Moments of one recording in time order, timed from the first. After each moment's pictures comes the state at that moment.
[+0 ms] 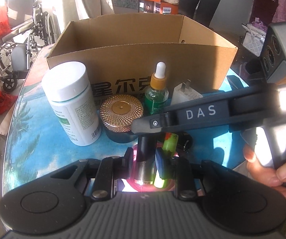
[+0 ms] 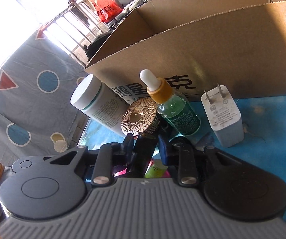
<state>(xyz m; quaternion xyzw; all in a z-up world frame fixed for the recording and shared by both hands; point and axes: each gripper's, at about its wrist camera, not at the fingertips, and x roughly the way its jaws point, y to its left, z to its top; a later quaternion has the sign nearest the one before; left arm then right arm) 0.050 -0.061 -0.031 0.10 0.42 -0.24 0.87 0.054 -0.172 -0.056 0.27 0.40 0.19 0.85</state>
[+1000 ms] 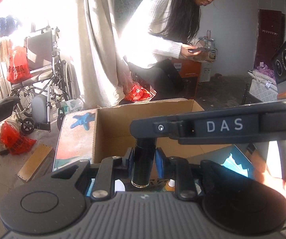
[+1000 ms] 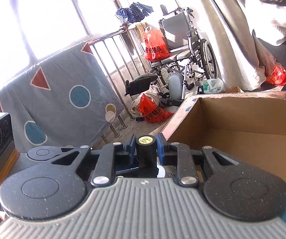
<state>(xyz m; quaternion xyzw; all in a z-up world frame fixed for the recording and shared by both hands) 0.082 -0.059 0.111 0.07 0.29 -0.22 0.93 0.067 -0.189 0.135 0.17 0.27 0.27 0.91</state>
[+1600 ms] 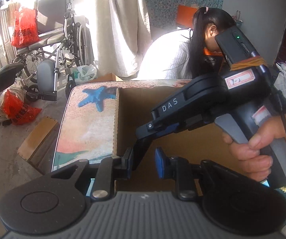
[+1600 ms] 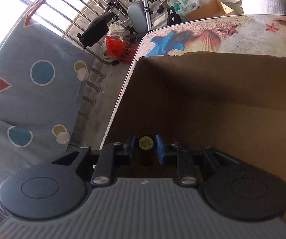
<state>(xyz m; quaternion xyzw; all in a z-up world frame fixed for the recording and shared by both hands) 0.211 -0.046 0.065 0.05 0.39 -0.16 0.91 0.294 -0.186 0.019 0.24 0.52 0.22 0.79</state>
